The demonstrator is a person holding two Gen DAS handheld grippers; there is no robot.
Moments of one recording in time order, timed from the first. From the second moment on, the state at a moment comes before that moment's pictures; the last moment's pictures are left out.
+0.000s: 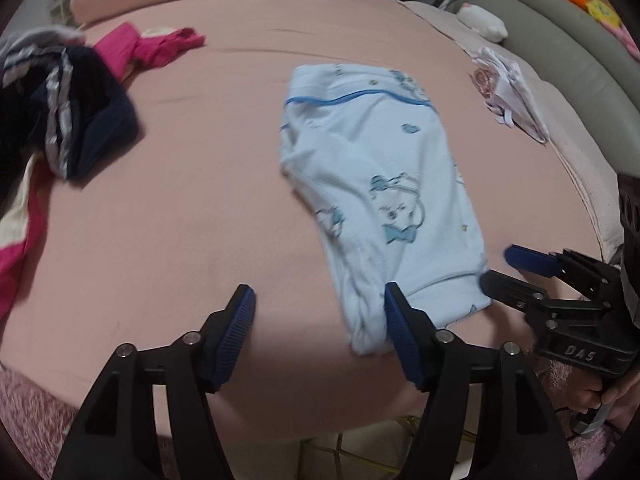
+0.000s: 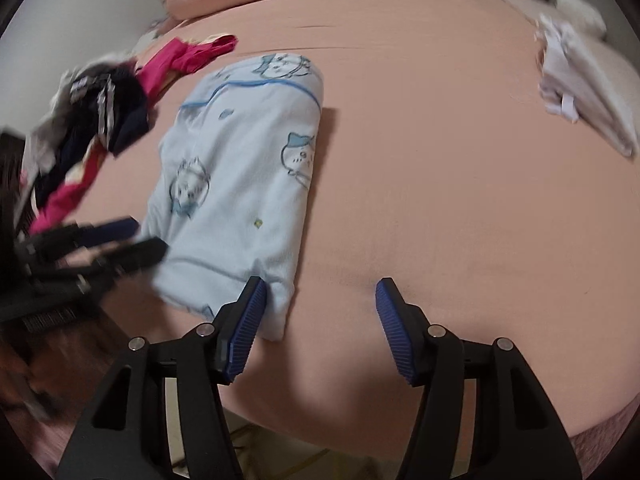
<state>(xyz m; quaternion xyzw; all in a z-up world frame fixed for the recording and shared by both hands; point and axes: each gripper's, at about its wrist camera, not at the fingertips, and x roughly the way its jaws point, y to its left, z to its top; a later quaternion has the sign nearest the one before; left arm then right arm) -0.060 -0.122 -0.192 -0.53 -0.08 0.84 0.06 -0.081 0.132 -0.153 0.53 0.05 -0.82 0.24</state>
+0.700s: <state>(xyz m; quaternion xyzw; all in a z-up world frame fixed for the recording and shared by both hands) -0.057 -0.100 -0.191 -0.52 -0.13 0.84 0.12 -0.054 0.098 -0.153 0.52 0.06 -0.82 0.23</state>
